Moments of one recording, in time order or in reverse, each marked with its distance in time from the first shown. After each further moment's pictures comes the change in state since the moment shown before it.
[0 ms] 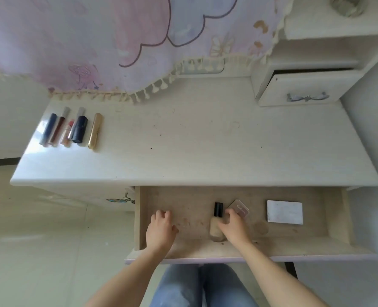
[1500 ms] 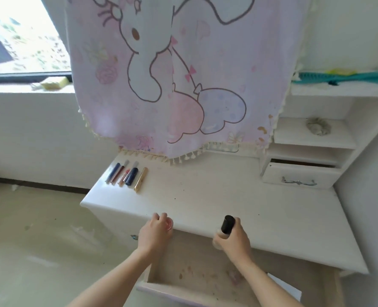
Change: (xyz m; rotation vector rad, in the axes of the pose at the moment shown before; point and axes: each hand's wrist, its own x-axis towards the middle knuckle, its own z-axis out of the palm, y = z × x) left_hand -0.070 0.035 -0.158 -0.119 0.412 -0.120; right_hand -0.083 -0.093 -0.118 0.191 0.113 -0.433
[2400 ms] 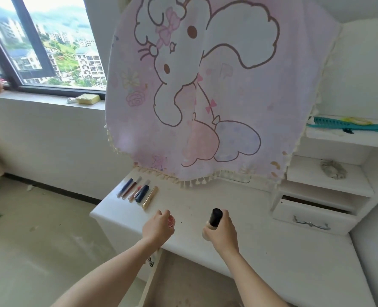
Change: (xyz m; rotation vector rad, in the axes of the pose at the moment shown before) left_hand 0.046 0.009 -0.046 -0.062 0.033 -0.052; right_hand 0.040 -0.087 0.005 -0.033 -0.014 -0.192
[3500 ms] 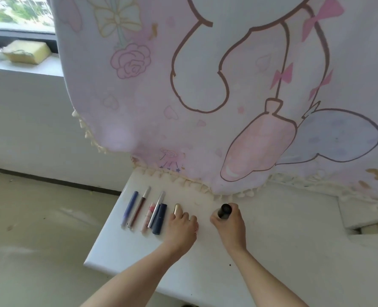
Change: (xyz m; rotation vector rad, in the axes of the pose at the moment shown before) left_hand 0.225 -0.095 0.047 0.346 -0.108 0.426; right_hand 0.199 -0.047 0.177 0.032 0.151 0.235
